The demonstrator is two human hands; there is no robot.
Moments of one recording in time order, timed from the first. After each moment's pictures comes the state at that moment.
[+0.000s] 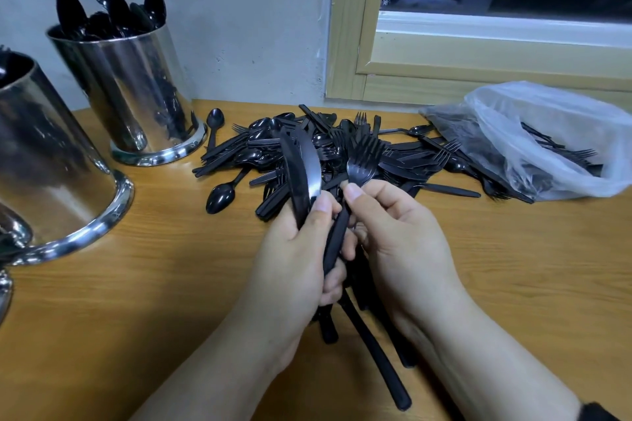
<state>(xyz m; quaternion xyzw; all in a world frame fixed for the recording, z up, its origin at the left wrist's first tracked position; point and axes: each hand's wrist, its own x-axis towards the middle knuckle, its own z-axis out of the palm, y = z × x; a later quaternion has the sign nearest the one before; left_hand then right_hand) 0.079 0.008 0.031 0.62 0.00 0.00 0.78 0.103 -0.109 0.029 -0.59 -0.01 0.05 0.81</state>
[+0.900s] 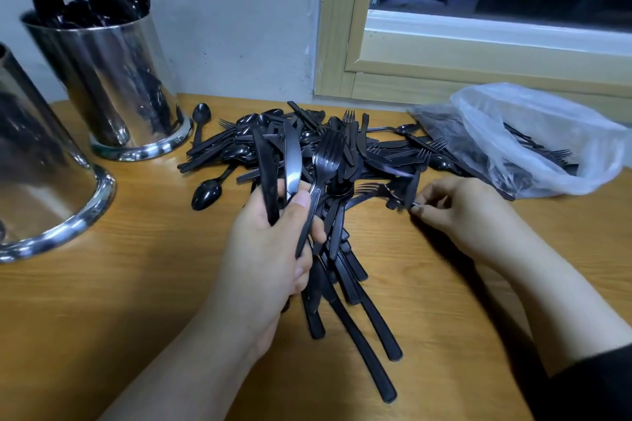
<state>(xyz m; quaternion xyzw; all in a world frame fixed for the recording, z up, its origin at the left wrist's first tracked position) 0.089 0.018 0.016 0.62 0.03 0.04 0.78 0.160 -0.226 0.026 -0.97 0.00 -0.01 0.25</state>
